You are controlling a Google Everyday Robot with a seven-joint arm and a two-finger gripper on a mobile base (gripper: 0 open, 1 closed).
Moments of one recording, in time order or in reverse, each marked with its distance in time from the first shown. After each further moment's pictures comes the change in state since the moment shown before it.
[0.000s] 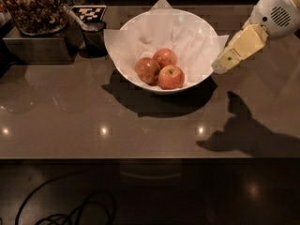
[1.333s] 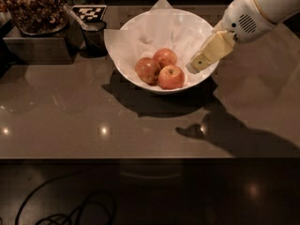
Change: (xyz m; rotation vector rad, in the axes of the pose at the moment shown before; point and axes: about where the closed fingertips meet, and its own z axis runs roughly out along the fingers) arm -0.037 0.017 0.035 0.010 -0.060 -0.097
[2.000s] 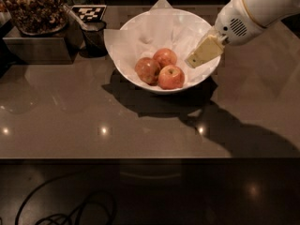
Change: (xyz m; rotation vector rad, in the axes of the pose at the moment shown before) arm 0.000 -0.005 0.015 0.009 0.003 0.015
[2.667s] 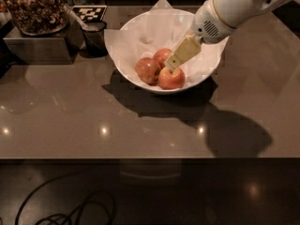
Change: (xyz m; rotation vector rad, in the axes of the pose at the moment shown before) arm -0.035 -0.004 0.045 -0.007 -0.014 -0.077
